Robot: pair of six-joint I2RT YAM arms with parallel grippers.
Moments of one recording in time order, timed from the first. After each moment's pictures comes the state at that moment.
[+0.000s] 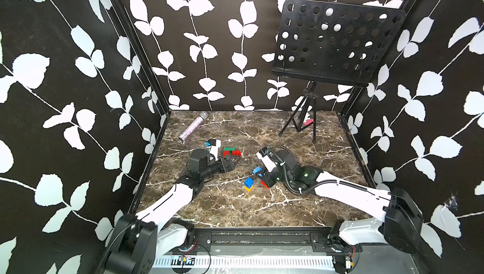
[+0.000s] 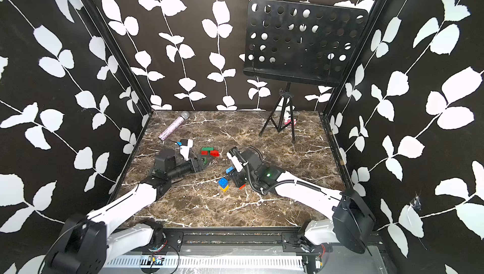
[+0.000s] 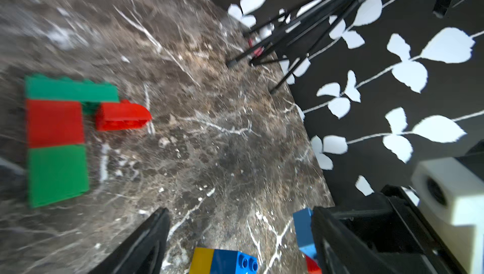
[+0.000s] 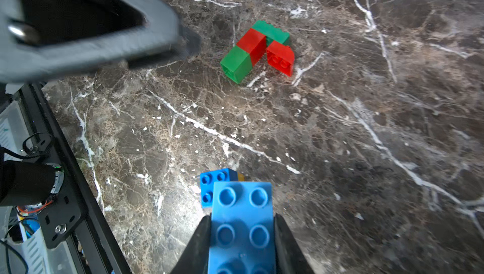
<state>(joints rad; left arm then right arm) -0.36 1.17 0.45 0.31 0.58 -0.69 0.92 1.35 0.88 -0.23 -0.06 0.24</state>
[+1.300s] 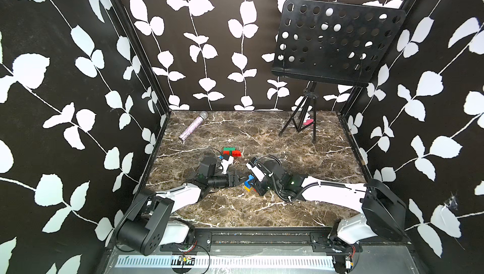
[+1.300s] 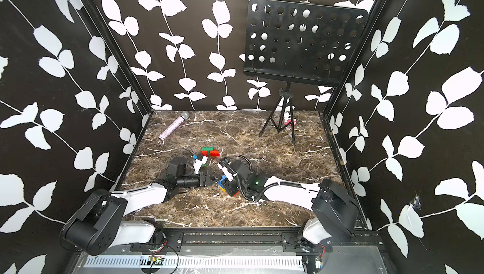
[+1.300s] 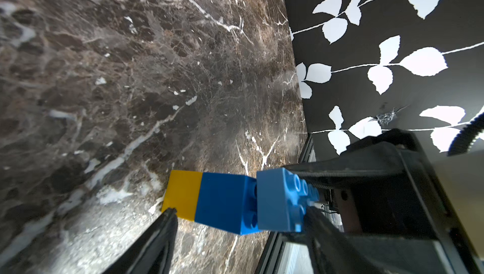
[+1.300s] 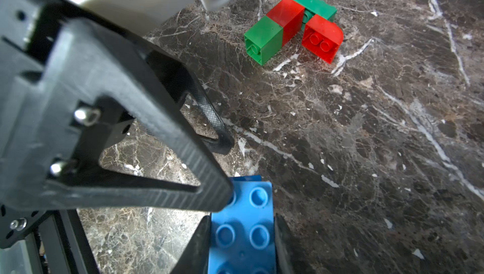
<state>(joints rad) -0.44 1.34 0.38 0.34 0.80 -0.68 1.01 1.49 0.83 -0.07 -0.02 0.19</state>
